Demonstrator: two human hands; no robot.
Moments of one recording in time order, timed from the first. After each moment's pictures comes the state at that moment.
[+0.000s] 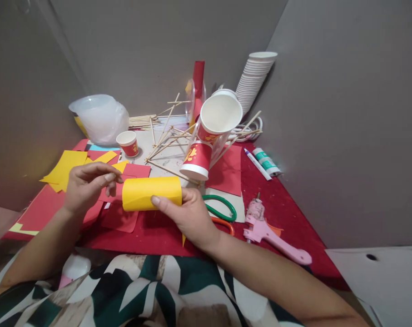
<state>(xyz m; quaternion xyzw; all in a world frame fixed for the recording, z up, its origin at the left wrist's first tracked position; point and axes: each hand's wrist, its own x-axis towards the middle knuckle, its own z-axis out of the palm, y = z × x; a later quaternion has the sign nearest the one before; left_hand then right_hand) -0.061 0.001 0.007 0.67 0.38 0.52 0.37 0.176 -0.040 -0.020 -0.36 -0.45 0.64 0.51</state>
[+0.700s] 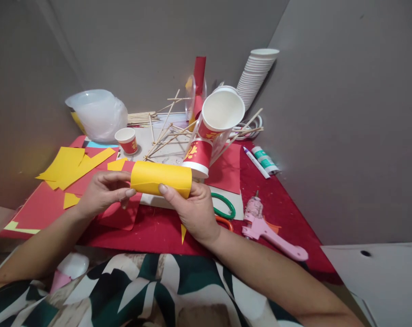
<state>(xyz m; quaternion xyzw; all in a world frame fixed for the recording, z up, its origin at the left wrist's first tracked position) -0.036 -0.007 0.000 0.61 0.39 0.43 0.55 0.177 -0.035 -0.029 -0.40 -0.47 0.51 0.60</state>
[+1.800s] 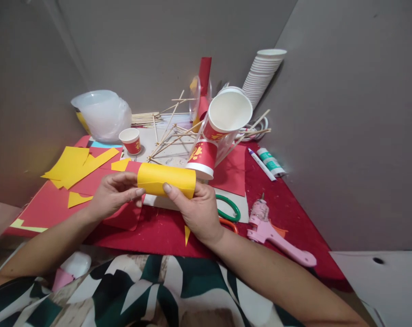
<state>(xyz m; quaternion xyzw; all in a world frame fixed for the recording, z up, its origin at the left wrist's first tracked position) -0.026 -0.009 -0.011 0.54 0.32 0.47 0.62 0.175 -0.030 -0.032 -0.40 -0.49 0.47 0.62</state>
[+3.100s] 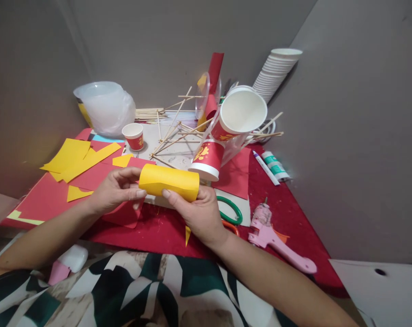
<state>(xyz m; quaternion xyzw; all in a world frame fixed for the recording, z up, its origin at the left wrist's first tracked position) -0.033 -0.005 -0.013 0.53 0.34 0.40 0.66 0.176 -0.033 -0.024 -0.43 -0.53 0.47 0.57</state>
